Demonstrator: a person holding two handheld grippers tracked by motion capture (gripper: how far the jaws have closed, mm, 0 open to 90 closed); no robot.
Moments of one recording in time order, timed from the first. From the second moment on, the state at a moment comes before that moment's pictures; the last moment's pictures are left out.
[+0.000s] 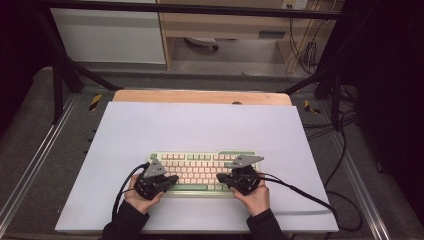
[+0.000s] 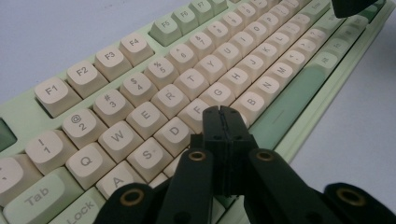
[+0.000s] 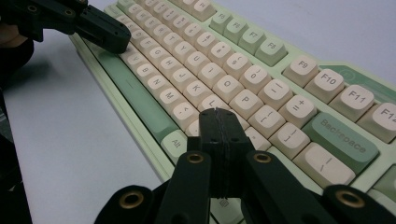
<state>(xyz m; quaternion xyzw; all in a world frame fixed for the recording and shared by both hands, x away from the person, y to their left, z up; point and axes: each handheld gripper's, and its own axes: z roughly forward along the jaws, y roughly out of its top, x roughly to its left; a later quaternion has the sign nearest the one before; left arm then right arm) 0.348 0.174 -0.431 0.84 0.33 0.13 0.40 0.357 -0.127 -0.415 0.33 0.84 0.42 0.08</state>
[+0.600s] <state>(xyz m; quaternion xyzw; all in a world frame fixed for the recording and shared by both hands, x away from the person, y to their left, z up) 0.343 0.188 -0.422 0.84 0.33 0.13 0.41 0.357 -0.127 -0.414 0.33 0.84 0.42 0.08</state>
